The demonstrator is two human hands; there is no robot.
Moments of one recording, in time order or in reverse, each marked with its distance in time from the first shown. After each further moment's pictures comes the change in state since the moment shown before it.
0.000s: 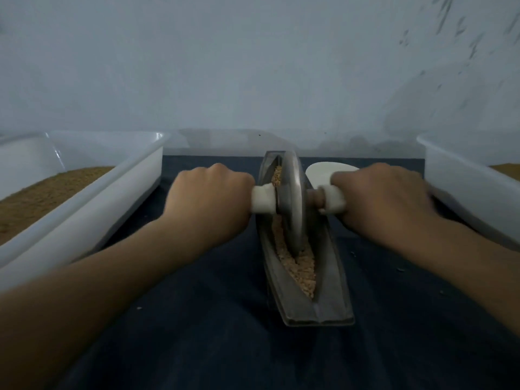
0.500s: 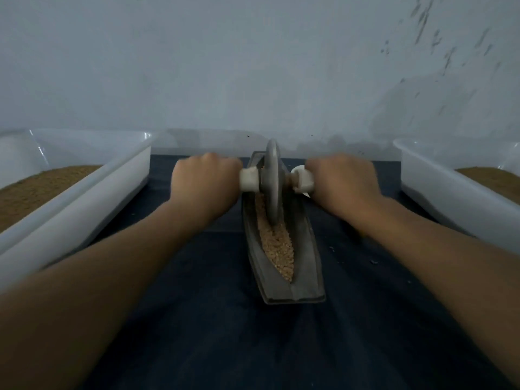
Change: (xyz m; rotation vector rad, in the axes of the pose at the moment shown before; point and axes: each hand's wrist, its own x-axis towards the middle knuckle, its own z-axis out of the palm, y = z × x) left_hand 0.027 0.008 0.010 -0.039 0.005 -0.100; right_hand 0.033 -0.005 0.014 0.047 -0.075 0.019
